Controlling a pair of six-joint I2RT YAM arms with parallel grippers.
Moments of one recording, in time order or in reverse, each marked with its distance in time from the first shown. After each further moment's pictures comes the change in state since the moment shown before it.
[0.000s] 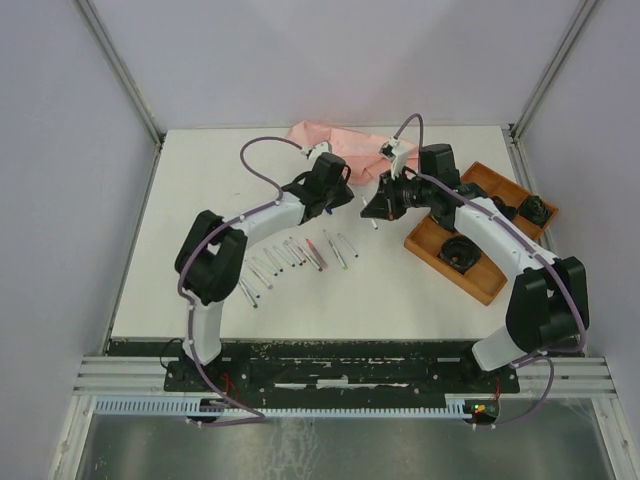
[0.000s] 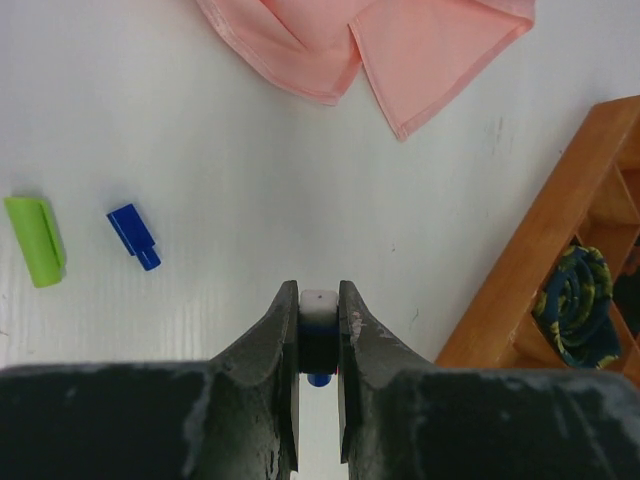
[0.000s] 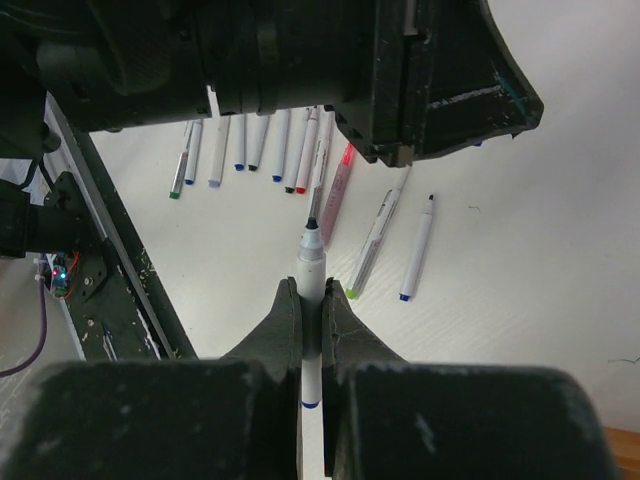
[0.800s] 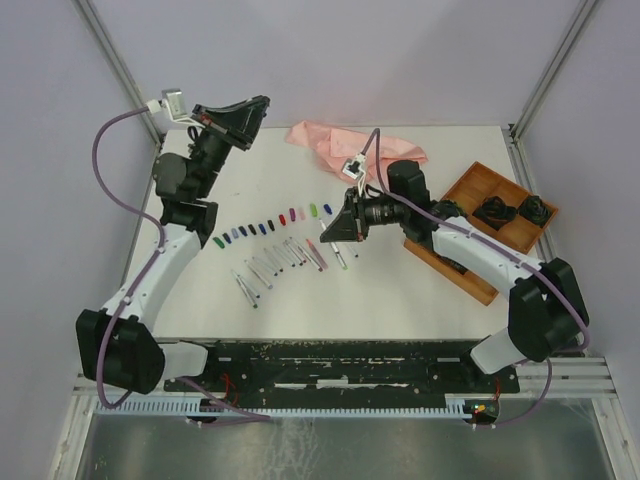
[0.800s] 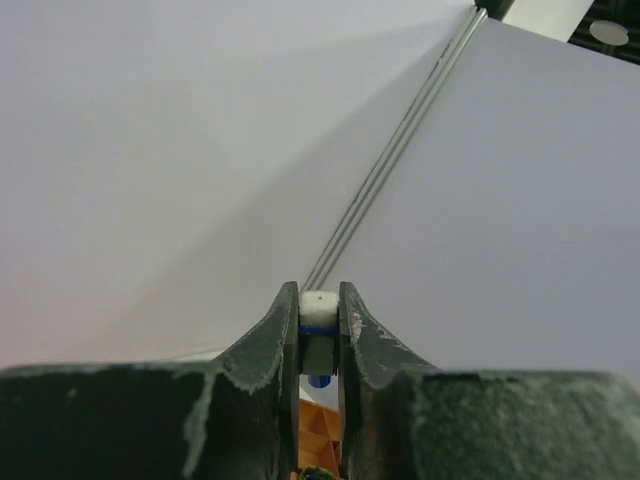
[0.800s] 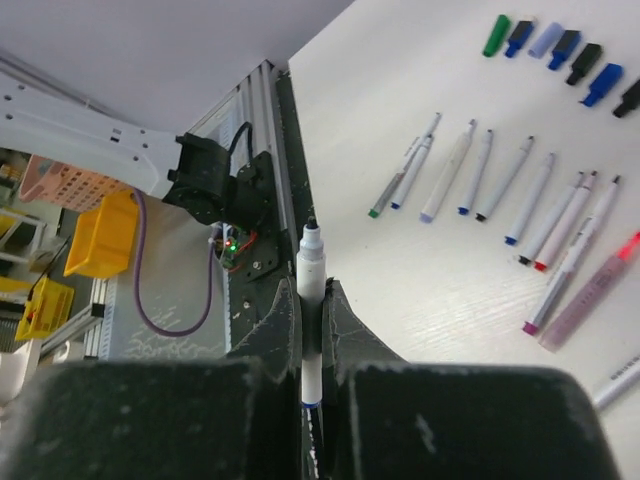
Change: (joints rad) left arm 0.406 -0.687 -0.347 0.855 0.470 0.032; right arm 0.238 -0.023 -0.127 0.422 -0.234 0.336
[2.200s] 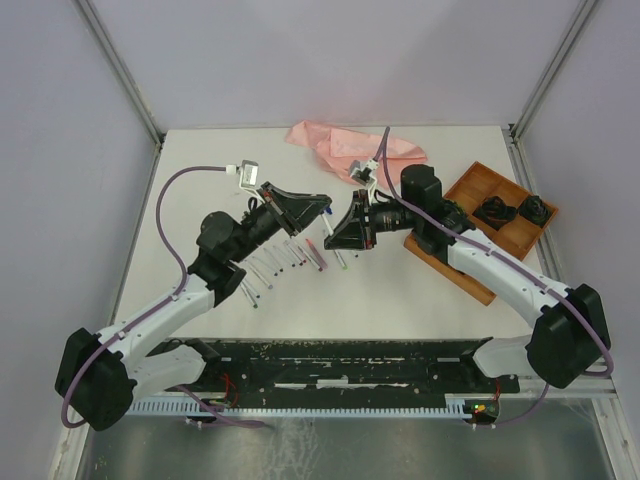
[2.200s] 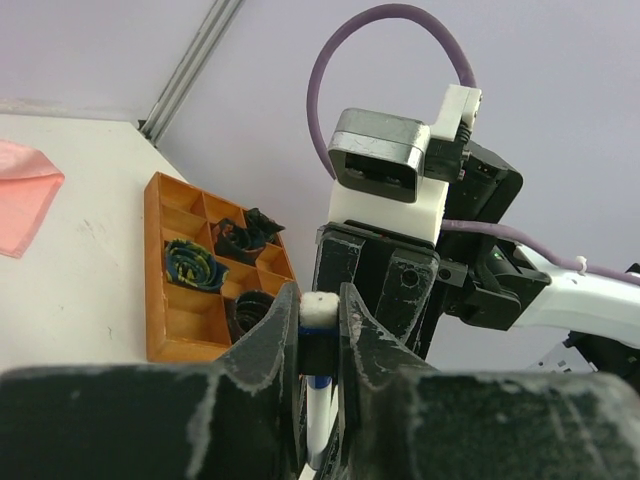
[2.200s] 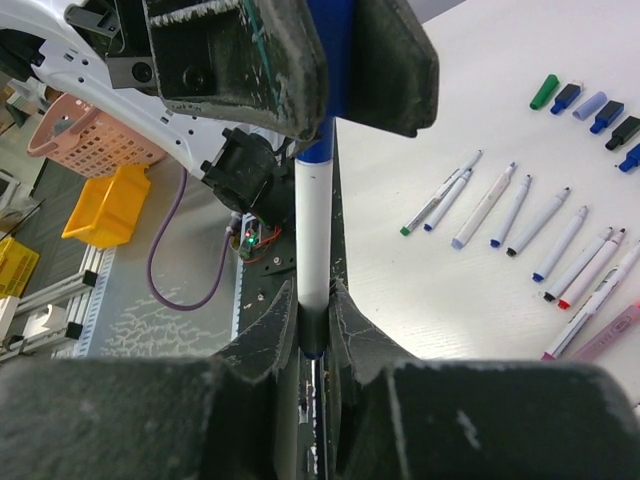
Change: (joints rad) left arm -0.375 -0.211 -0.409 -0.088 0.003 -0.019; right arm 0.020 -0.156 -0.041 -0.015 -0.047 -0.086
